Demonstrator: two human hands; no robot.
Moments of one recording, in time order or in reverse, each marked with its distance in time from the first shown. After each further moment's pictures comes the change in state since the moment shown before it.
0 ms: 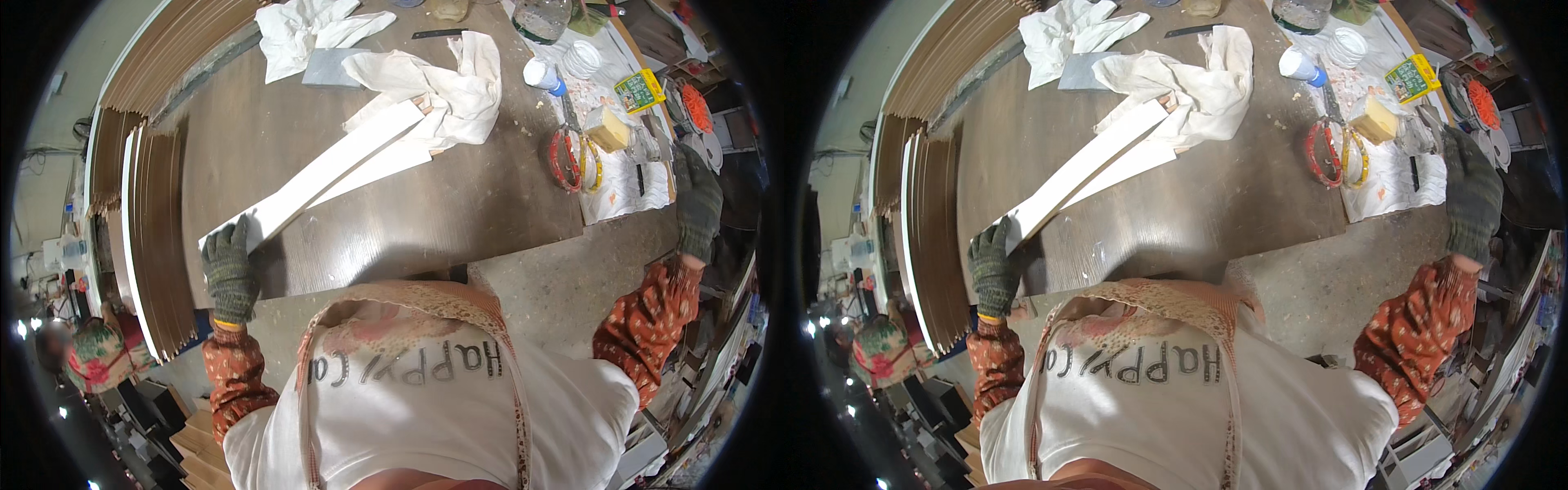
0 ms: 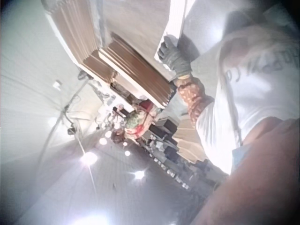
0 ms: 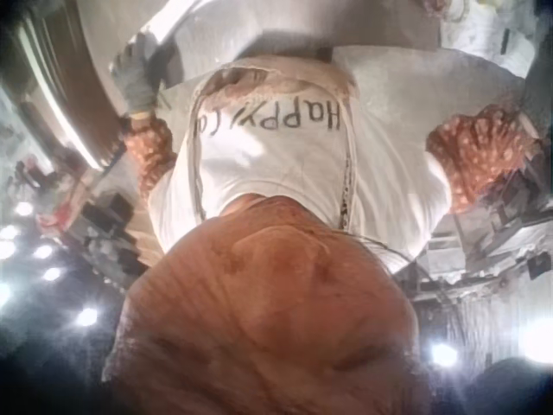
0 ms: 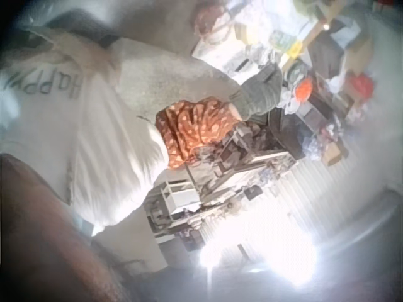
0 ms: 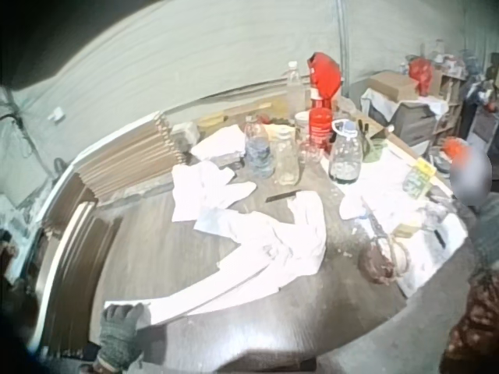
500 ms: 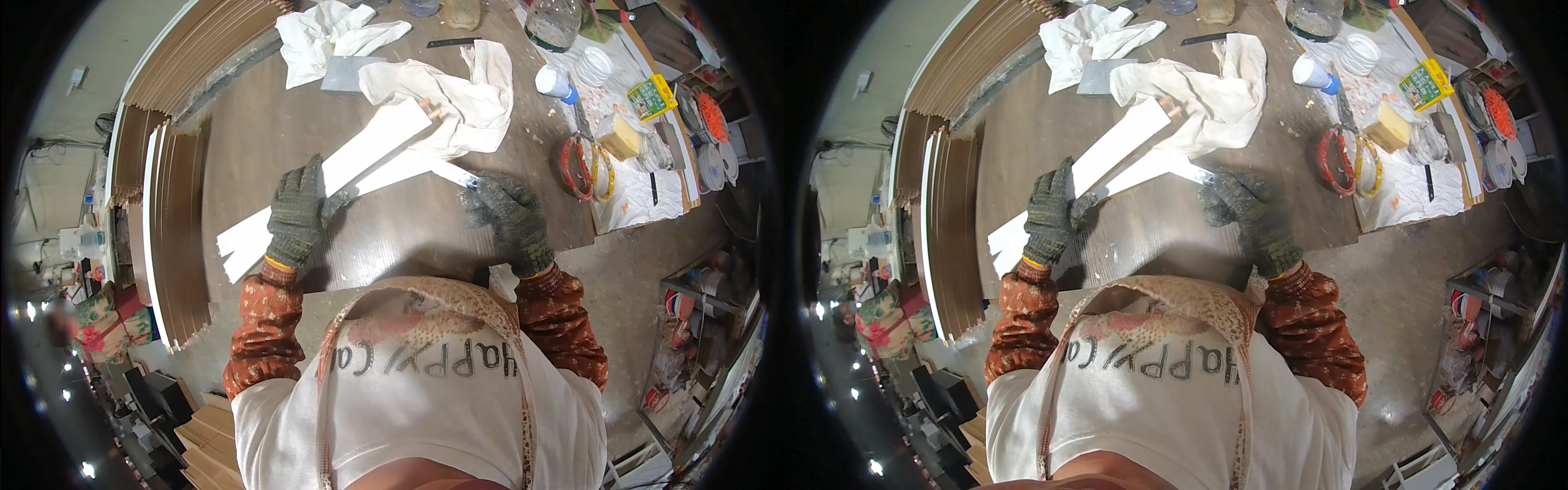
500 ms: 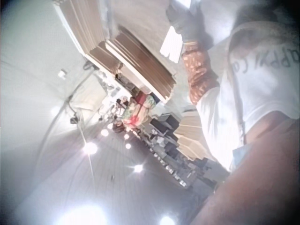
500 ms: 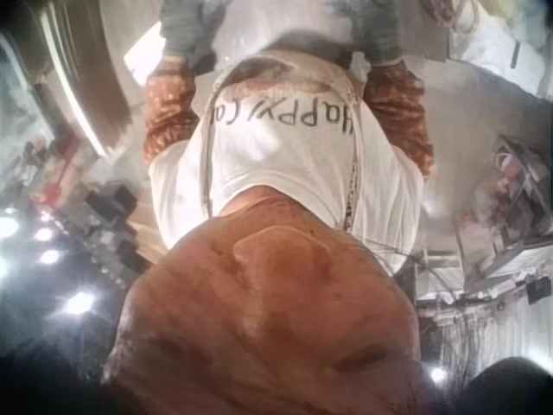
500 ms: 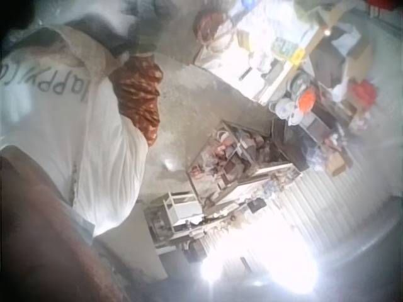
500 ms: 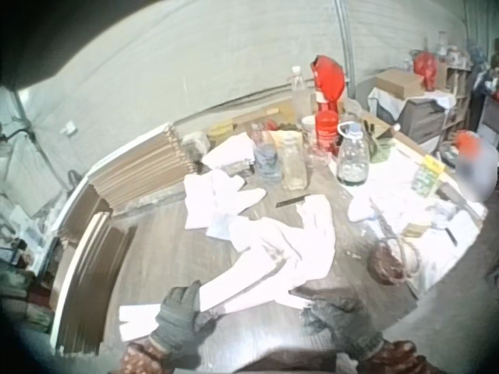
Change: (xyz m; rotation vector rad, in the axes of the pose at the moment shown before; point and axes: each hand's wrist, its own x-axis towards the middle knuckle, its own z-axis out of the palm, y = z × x) left_hand 0.080 0.085 0.000 -0.413 0.180 0.125; right_hand -0.088 -0.237 0.093 1.866 -0.548 0.219
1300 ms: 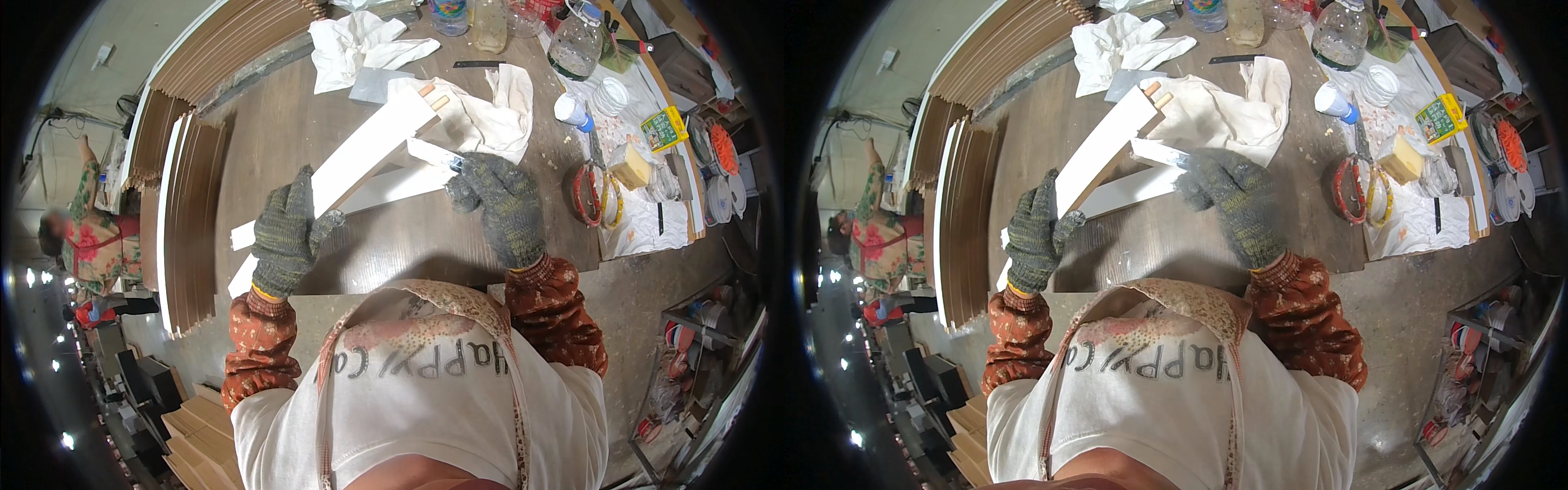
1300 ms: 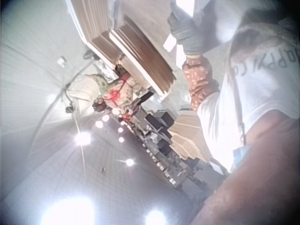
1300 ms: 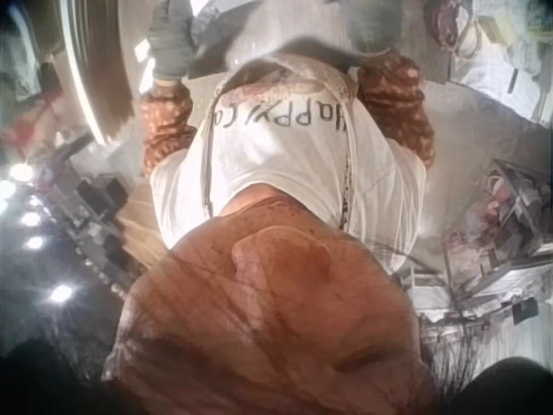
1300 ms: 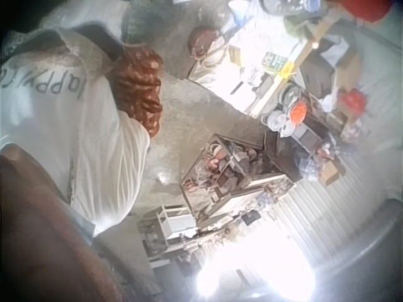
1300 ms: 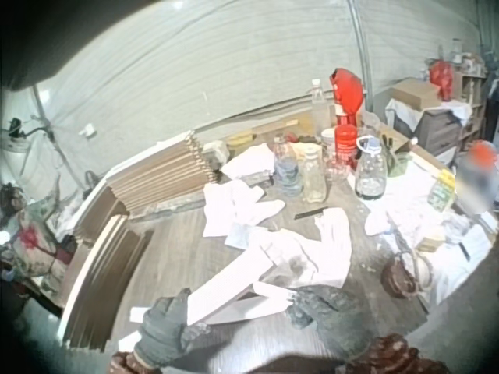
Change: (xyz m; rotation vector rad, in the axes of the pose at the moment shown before) left_hand -0.018 0.007 -0.065 0.014 0.123 0.002; right_hand 0.037 -0.029 0.042 0.188 -0.025 -0.036
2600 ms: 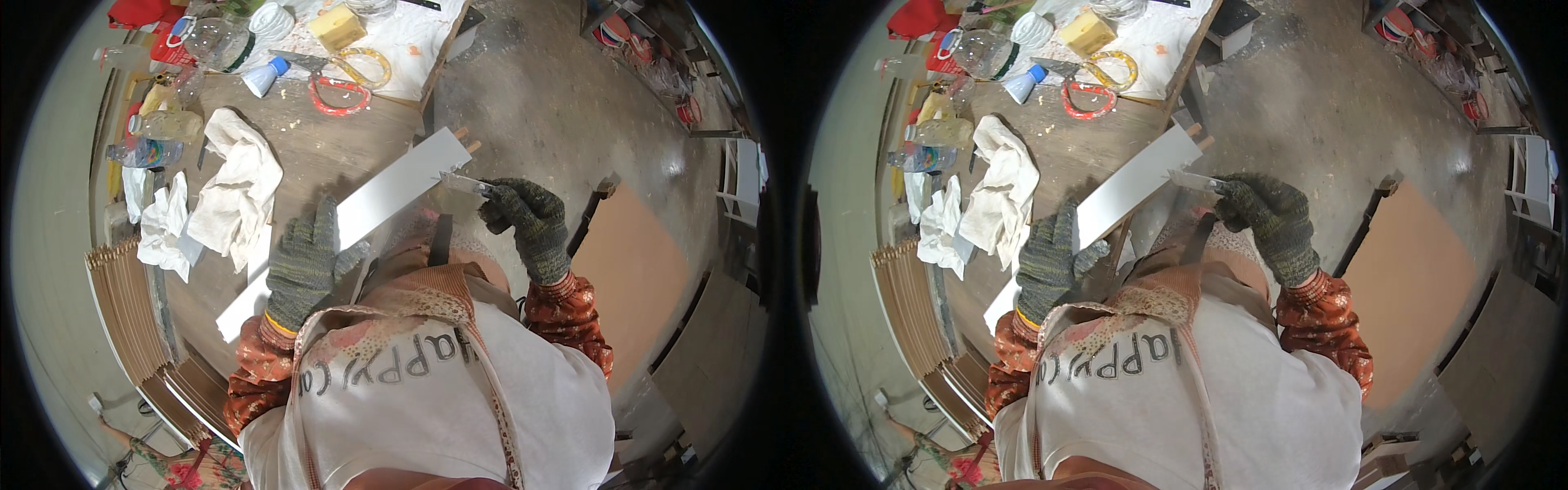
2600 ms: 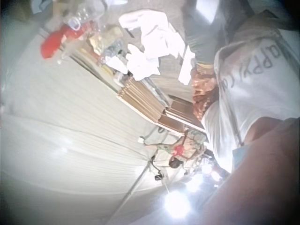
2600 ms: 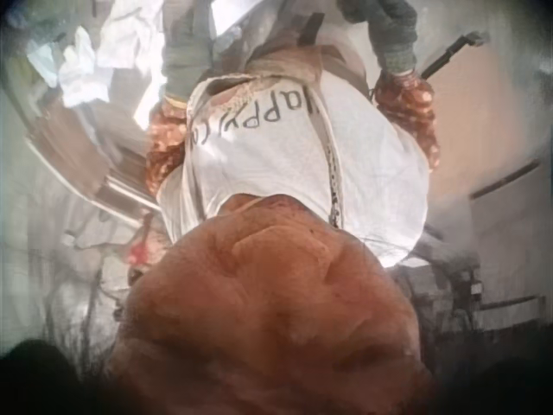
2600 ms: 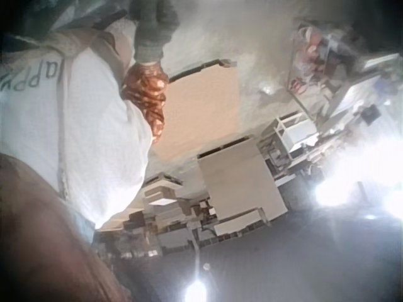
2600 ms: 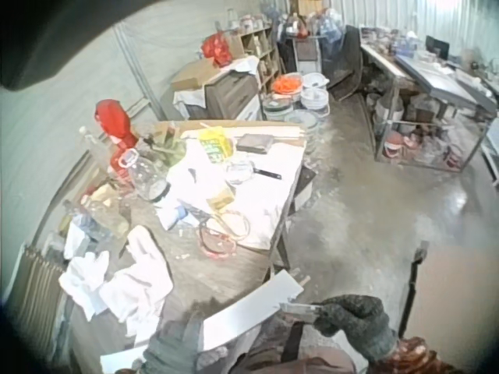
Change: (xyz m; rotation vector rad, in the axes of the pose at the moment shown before) left_hand 0.079 0.144 0.132 0.064 -0.444 0.975; right_hand -0.180 0.072 -0.132 0.074 0.908 -0.067
